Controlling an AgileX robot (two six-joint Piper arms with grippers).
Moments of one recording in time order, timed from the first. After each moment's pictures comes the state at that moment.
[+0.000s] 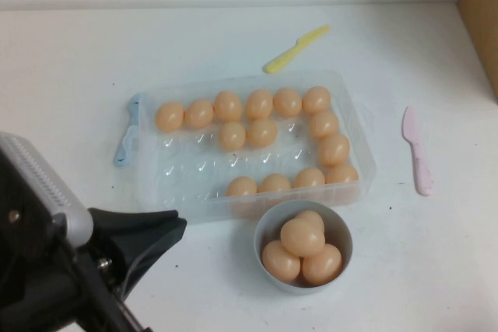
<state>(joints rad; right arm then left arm) -0.04 -0.01 0.03 0.12 0.37 -0.08 -0.84 0.73 -0.59 -0.09 0.31 0.08</state>
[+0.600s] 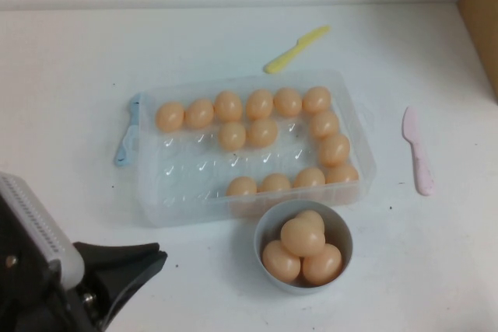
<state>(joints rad) -0.04 -0.01 0.03 0.12 0.37 -0.08 -0.83 0.66 -0.53 -0.03 0.39 0.07</state>
